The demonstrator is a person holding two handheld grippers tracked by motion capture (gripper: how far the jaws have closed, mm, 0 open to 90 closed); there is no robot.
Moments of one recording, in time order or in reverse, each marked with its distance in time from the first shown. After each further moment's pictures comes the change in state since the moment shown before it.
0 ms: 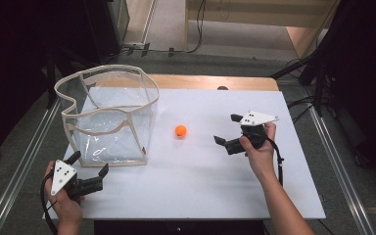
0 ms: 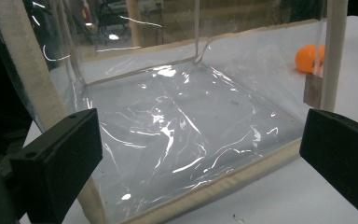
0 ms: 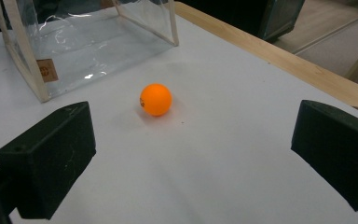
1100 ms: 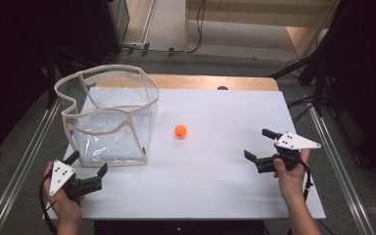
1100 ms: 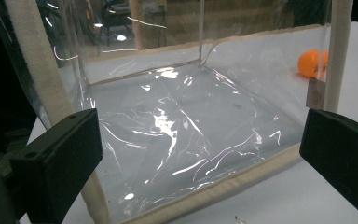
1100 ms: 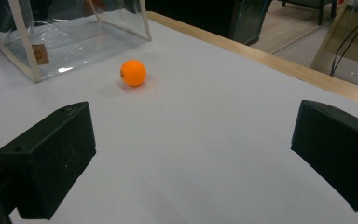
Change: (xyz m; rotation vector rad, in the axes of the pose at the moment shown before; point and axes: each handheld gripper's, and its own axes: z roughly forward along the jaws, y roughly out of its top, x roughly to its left) left arm 0.001 0.000 -0.001 -0.011 0.008 -0.016; right arm -0.005 -0.058 -0.078 -0.085 -0.104 0.044
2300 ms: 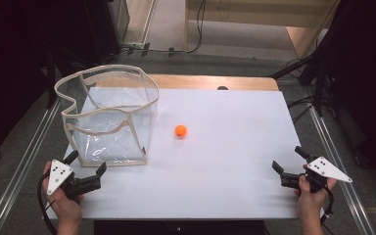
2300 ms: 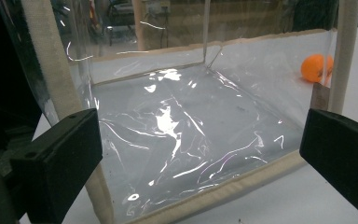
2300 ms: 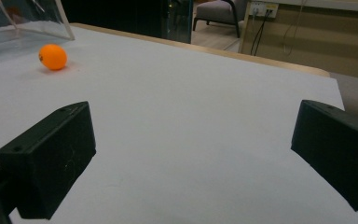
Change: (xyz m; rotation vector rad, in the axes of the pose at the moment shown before) left arm 0.003 0.001 -0.001 -0.013 0.011 -0.026; right arm -0.021 -0.084 -0.060 -0.113 -0.273 0.092
